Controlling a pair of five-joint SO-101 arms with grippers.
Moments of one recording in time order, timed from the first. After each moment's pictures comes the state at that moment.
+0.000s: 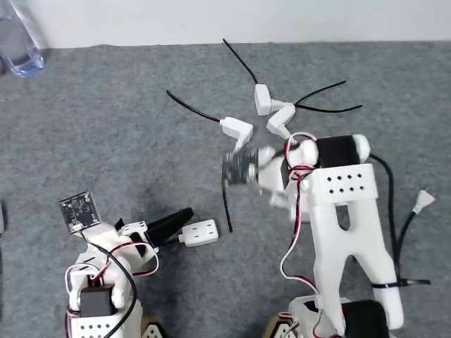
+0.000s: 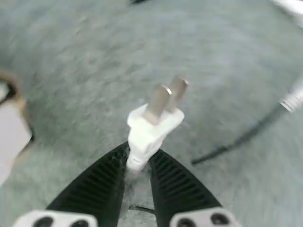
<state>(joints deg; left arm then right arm) -8.1 -103.6 97.1 64.8 24.0 -10.5 -19.6 15.3 100.5 86.0</state>
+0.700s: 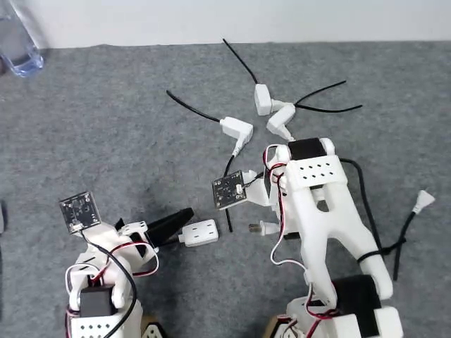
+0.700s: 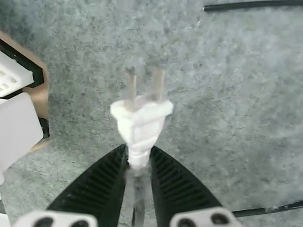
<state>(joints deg) -8.0 -103.6 97.1 64.8 24.0 -13.5 -9.1 22.3 93.5 84.8</state>
